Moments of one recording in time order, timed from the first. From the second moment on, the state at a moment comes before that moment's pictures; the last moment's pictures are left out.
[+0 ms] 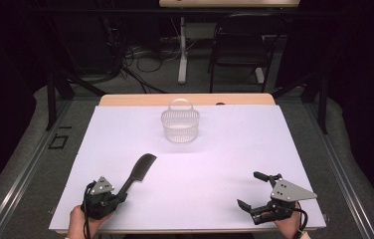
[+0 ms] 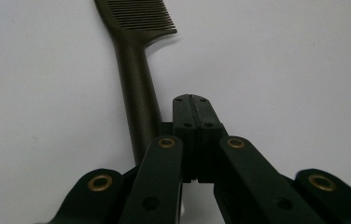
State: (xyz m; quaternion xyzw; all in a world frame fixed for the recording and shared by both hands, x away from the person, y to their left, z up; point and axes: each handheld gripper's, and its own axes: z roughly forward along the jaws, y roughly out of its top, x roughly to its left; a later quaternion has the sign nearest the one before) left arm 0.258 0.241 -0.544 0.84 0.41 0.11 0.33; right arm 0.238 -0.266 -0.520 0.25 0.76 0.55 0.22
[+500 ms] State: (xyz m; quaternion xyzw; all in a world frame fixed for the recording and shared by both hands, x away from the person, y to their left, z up) left arm 0.263 0.242 -0.543 0.84 0.42 0.14 0.31; right arm 0.238 -0.265 -0.521 0.26 0.76 0.55 0.21
